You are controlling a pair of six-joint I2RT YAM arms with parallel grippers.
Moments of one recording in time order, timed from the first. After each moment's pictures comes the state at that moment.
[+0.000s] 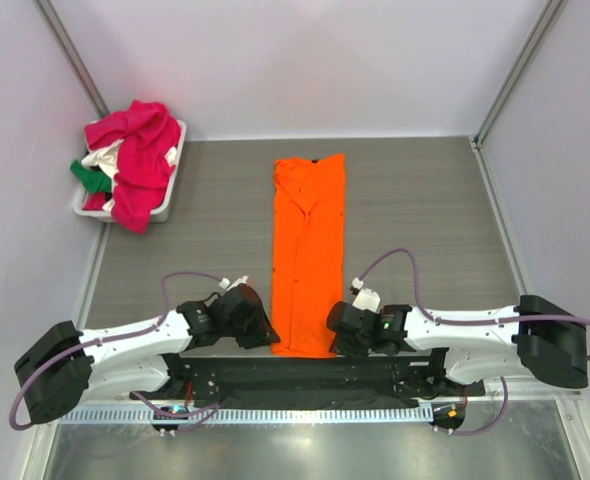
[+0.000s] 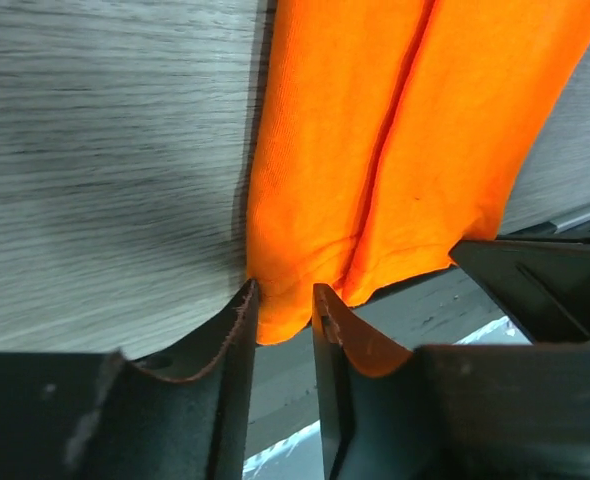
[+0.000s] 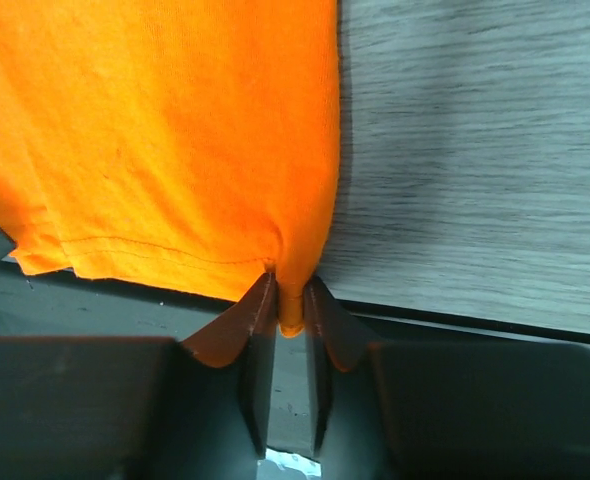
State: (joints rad) left arm -0.96 1.04 0.38 -0.28 0.05 -1.23; right arm 1.23 1.20 0.52 -0.46 0.19 1.41
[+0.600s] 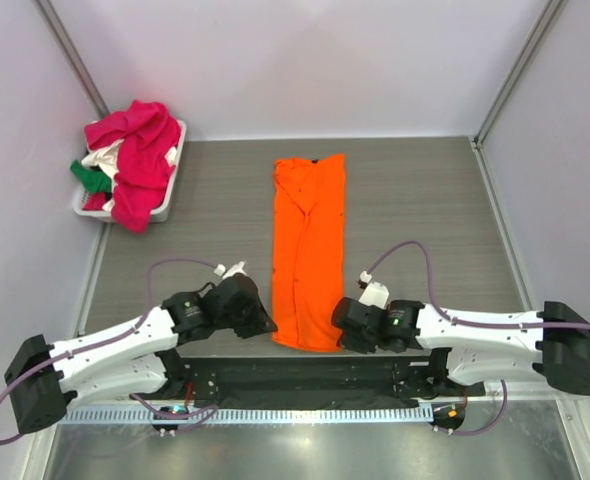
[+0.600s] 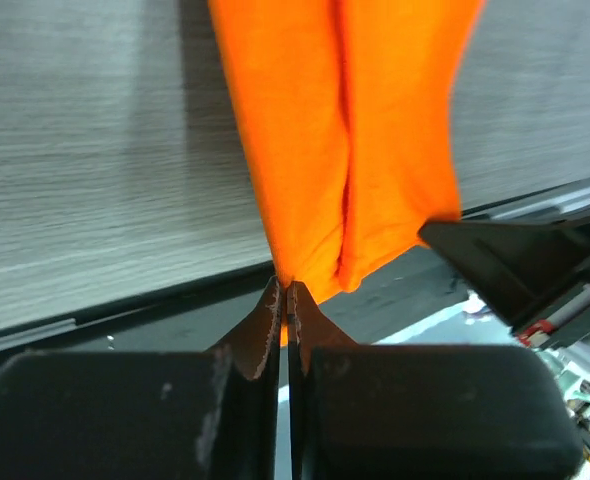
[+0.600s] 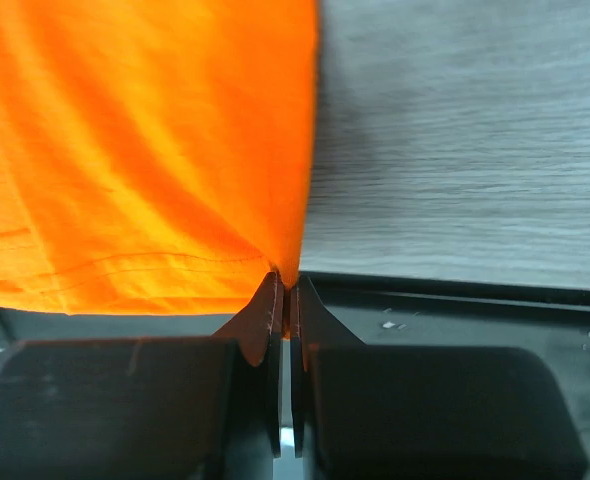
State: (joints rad) left arm -0.99 0.94 0.53 -0.48 -0.02 -1.23; right arm 1.23 1.11 0.56 -0.62 0.24 1.42
